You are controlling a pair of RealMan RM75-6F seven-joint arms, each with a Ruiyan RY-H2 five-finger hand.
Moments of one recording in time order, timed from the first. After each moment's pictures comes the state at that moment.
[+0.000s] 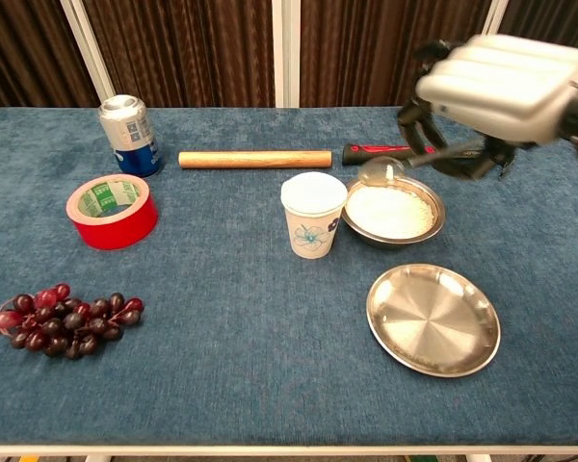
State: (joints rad) left arm -0.01 -1.26 -0.05 -1.44 1.48 1.56 0.08; right arm 0.84 -1.35 -0.11 -1.67 -1.29 1.20 -0.61
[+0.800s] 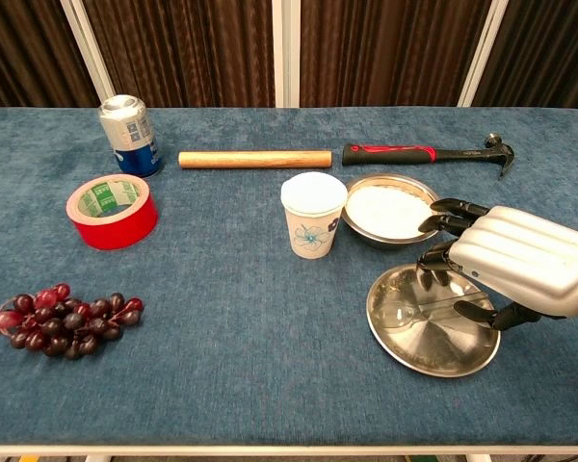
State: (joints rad) left arm -0.02 -1.25 -0.05 -1.46 1.49 1.56 0.08; right arm 0.56 -1.59 -0.19 -1.30 -1.59 1.19 -0.38
